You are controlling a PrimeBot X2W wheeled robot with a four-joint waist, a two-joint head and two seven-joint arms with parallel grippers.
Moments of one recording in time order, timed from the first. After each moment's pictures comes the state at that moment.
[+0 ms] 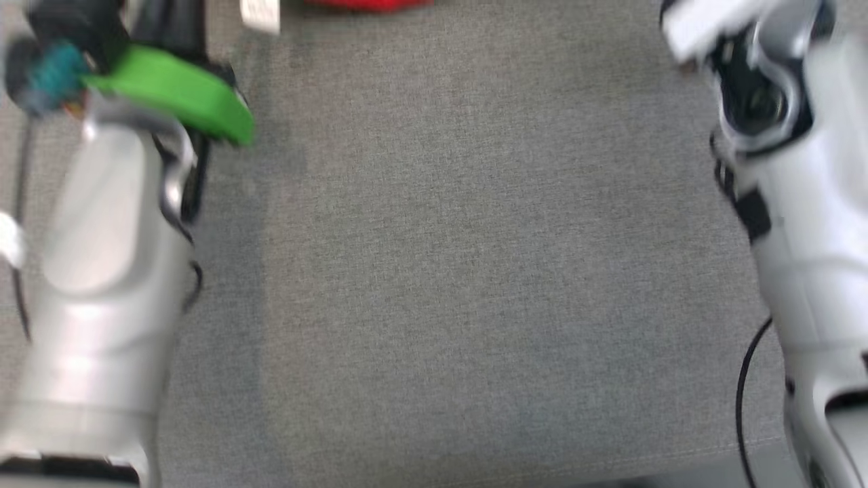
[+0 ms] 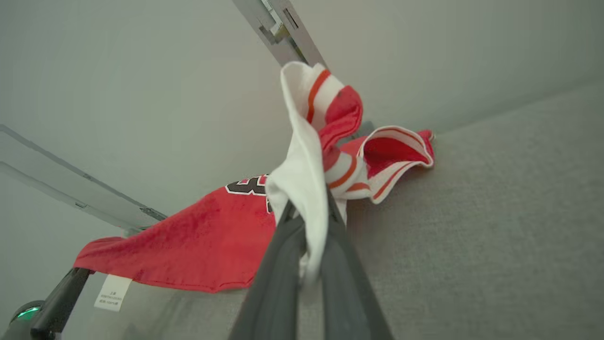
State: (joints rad) left arm -0.98 0.19 -0.29 0.65 -0.37 -0.13 -0.26; right arm -1.01 -0.16 0.14 0.48 0.77 0.13 0.18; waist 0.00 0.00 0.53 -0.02
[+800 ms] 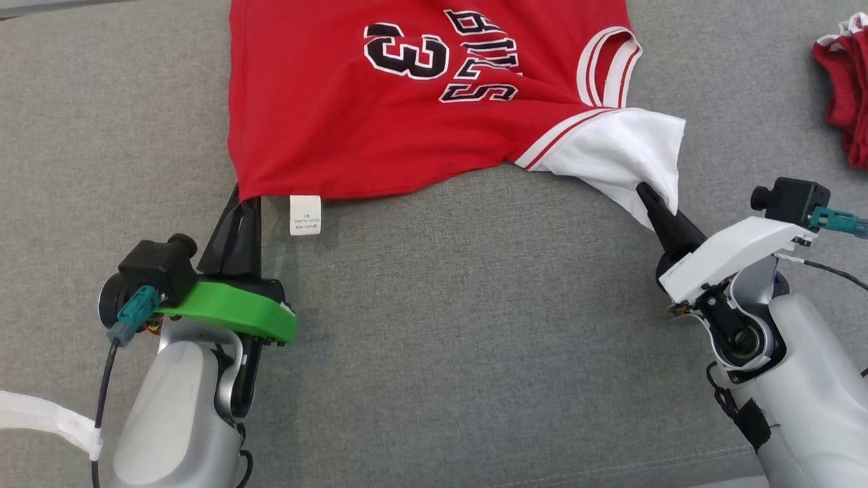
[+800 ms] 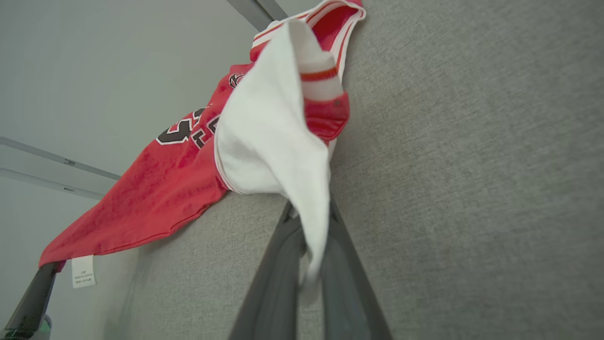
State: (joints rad) left arm -0.43 0.12 -0.18 0.39 -0.34 -0.13 -0.26; right arm -0.45 -0.23 0.17 0.37 0.93 0.13 0.14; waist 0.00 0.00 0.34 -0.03
